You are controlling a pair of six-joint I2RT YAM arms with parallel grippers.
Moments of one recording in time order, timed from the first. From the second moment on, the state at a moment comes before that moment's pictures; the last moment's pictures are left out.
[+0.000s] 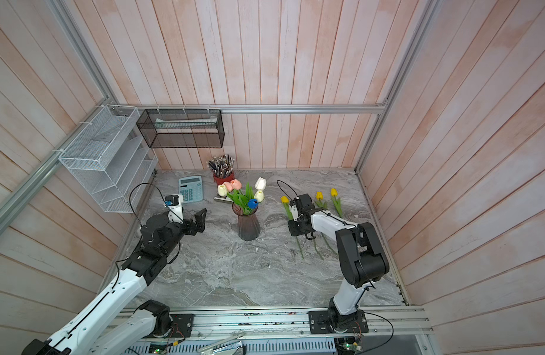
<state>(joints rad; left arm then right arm) -0.33 0.89 0.61 0.01 -0.09 -0.16 0.33 1.71 1.02 -0.48 -0.09 0.06</state>
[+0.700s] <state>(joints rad) 0.03 1.28 0.32 0.70 -0.09 -0.10 0.08 1.24 0.47 0.47 0.06 0.03</state>
